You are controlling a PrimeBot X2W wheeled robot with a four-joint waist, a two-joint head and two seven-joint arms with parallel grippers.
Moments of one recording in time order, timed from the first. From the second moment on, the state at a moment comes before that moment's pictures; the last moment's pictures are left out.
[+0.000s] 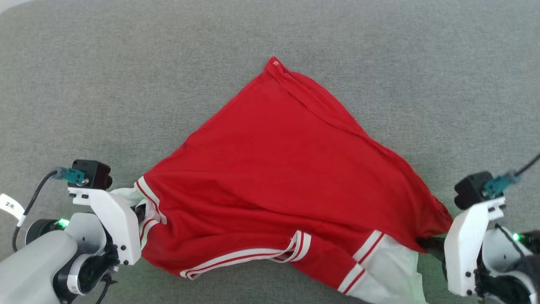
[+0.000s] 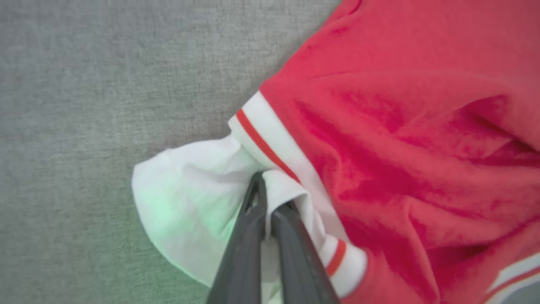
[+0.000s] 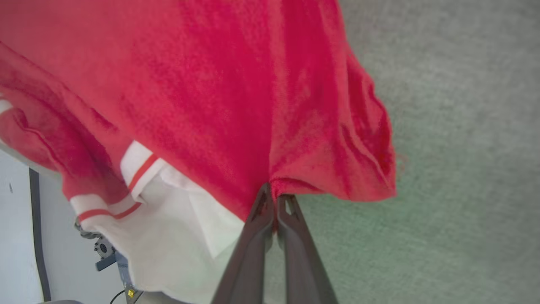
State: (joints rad) left arm -0.58 0.88 -1.01 0.14 -1.29 0.26 0.22; right arm -0.10 -0.29 0.00 -0.23 0.57 0.13 1.19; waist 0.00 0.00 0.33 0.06
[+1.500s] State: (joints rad) left arm -0.71 0.65 -1.08 0.26 -1.22 0.13 0.22; right arm -0.87 -0.34 0.38 0.44 0.42 0.13 0.70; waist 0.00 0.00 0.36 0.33
